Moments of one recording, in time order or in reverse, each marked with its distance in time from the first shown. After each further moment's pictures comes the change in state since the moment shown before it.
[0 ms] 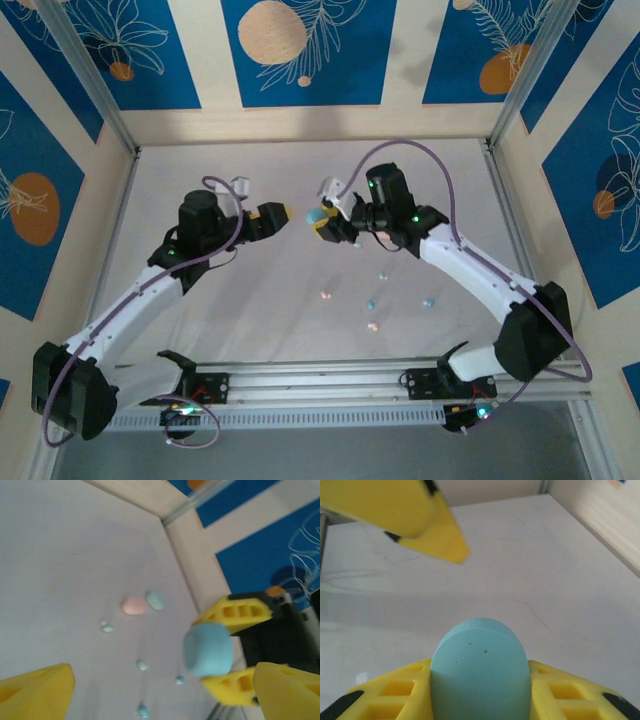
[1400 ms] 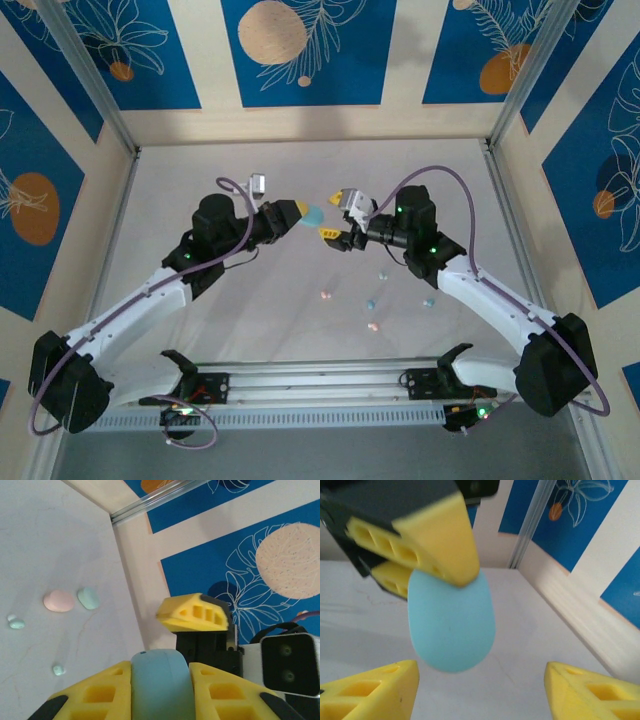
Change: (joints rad) left arm -0.146 0.011 -0.002 0.201 -0.076 -0.338; right arm -0.033 -0.176 -0.262 0.457 -0.056 0.023
